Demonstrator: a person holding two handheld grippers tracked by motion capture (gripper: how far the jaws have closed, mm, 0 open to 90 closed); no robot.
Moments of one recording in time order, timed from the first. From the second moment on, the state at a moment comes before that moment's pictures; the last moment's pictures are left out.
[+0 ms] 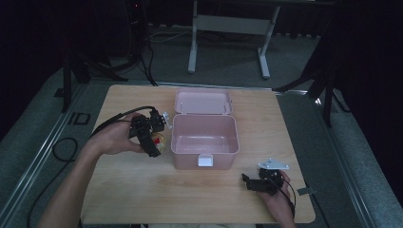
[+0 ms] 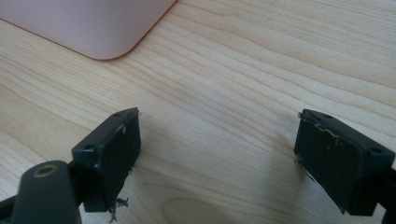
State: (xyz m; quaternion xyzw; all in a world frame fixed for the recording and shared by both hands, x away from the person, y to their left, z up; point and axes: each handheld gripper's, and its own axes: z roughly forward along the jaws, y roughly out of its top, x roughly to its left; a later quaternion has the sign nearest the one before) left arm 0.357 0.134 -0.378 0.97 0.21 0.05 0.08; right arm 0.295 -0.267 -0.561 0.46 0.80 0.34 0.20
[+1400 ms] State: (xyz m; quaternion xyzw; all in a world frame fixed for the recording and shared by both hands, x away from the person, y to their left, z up) left arm 0.365 0.112 -0.370 0.98 0.20 0.05 0.08; right arm 0.295 -0.267 -0.561 0.46 0.80 0.34 0.20
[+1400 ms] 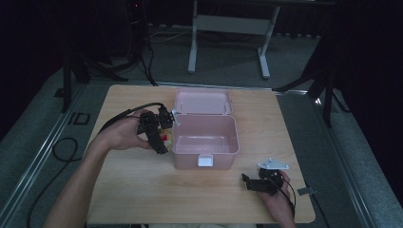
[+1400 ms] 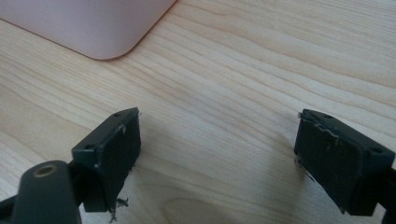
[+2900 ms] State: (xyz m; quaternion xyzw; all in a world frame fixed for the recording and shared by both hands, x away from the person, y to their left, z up) left arm 0.378 0.080 -0.360 0.98 0.18 0.04 0.06; right arm 0.295 -0.267 -0.561 0.46 0.80 0.34 0.20
